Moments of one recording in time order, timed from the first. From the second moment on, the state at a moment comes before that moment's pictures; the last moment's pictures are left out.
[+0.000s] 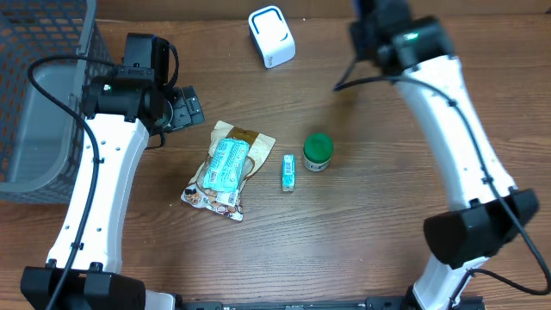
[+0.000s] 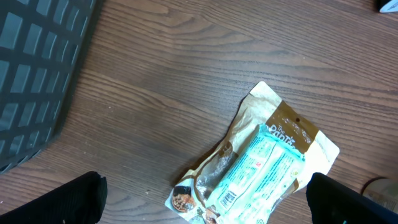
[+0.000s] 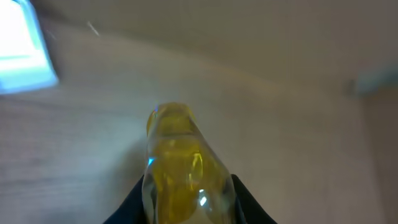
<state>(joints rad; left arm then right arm) -0.10 1.60 1.59 -1.17 -0.14 -0.43 0.28 1.93 2.10 -1.08 0.41 -0.01</state>
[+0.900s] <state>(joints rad) -0.10 1.60 1.59 -1.17 -0.14 -0.43 0.03 1.95 1.70 -1.11 0.16 0.24</state>
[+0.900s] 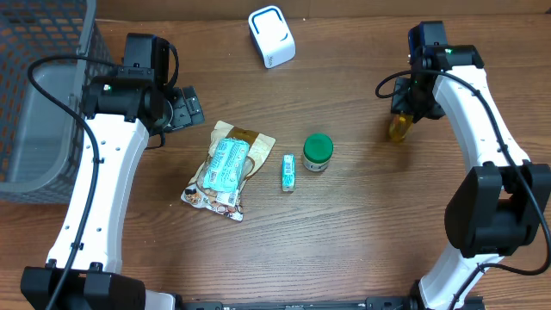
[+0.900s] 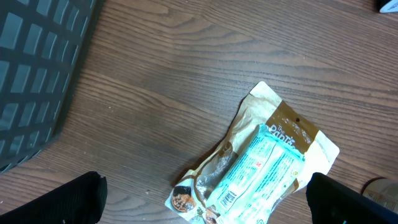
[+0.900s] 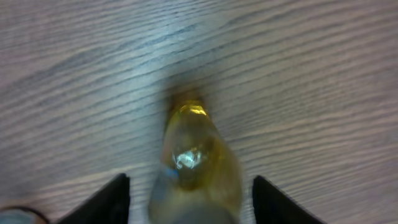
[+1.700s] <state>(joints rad) -0.10 1.60 1.59 -1.17 -0.14 -0.43 0.03 1.95 1.77 -1.12 0.16 0.27</state>
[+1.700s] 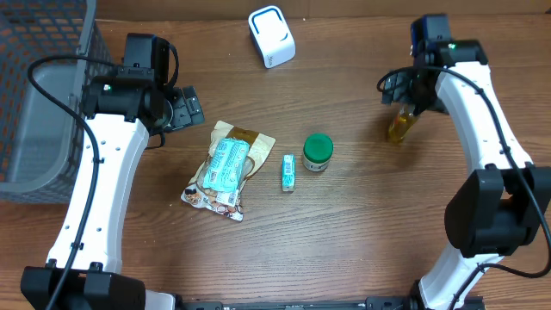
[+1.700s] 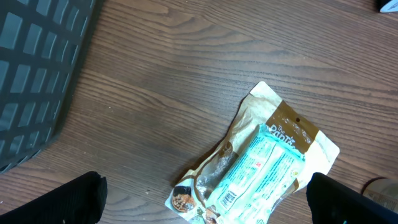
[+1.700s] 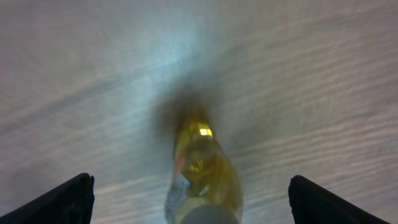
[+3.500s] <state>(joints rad) -0.10 1.60 1.59 -1.18 -0.14 -0.43 0.48 1.84 1.66 -1.06 -0.01 0.80</state>
